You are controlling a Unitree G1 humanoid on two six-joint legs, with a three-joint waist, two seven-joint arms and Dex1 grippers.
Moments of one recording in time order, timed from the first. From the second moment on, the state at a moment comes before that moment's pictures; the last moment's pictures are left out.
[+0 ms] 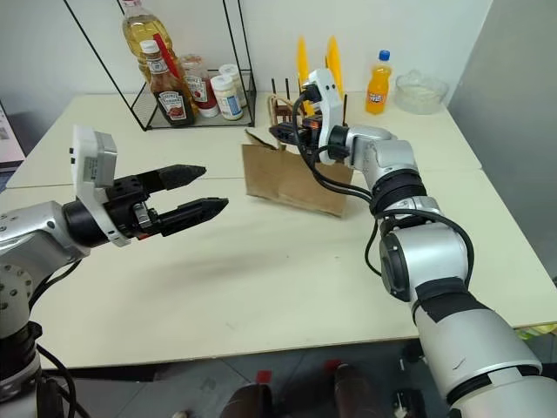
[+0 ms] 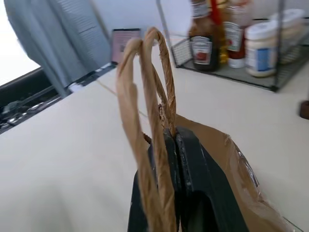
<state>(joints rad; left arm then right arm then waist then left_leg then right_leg) -0.39 0.82 0.41 -0.48 -0.91 0.96 -0.70 -1.45 -0.14 -0.09 1.11 0.22 0.38 0.96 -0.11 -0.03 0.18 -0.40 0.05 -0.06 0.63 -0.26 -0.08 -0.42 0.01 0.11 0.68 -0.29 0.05</state>
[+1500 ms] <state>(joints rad) -0.14 0.88 0.57 -0.63 -1.05 0.86 -0.47 -1.47 0.01 0.04 1.28 0.01 0.04 0.96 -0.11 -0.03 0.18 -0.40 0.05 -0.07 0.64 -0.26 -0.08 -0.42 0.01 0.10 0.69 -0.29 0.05</state>
